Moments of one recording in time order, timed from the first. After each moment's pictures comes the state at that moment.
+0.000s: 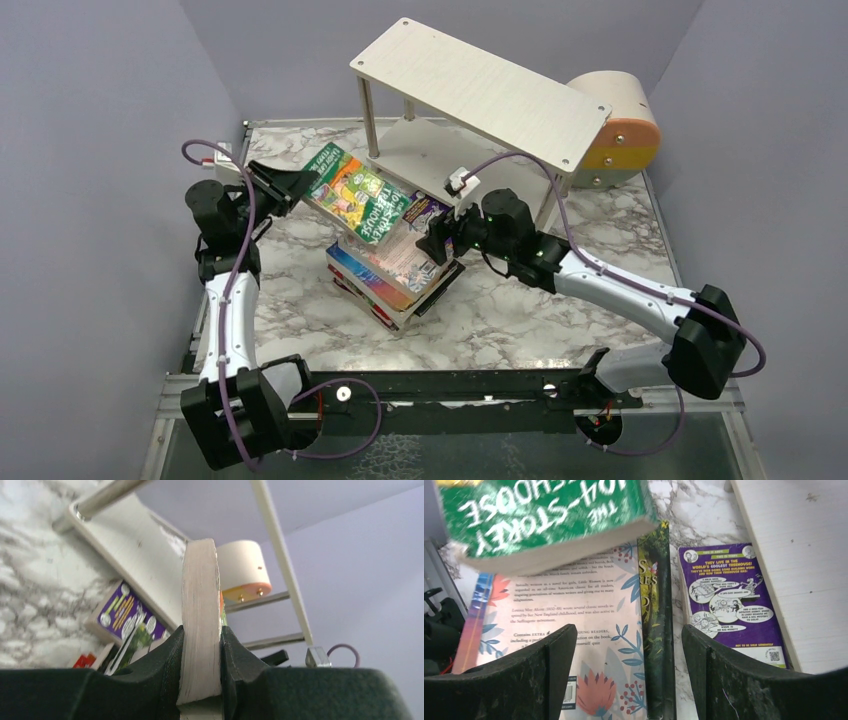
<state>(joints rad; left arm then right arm) 0.29 1.02 0.75 0.18 0.81 -1.06 0.84 1.36 0.96 0.05 -0.10 0.13</state>
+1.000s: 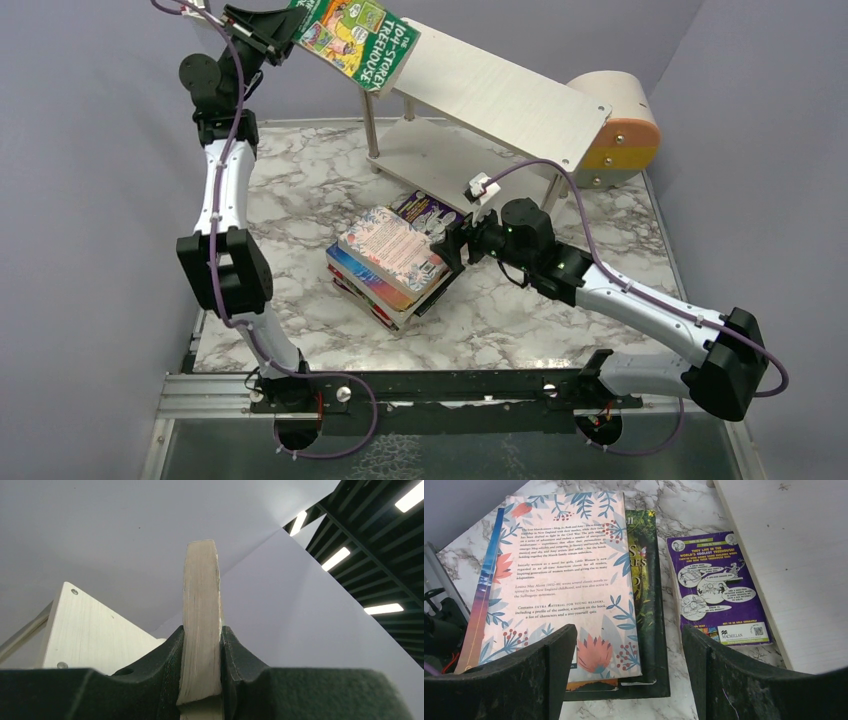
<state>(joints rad) 0.19 1.77 1.74 0.67 0.69 -1.48 0.84 1.19 0.89 0.00 -0.04 0.14</state>
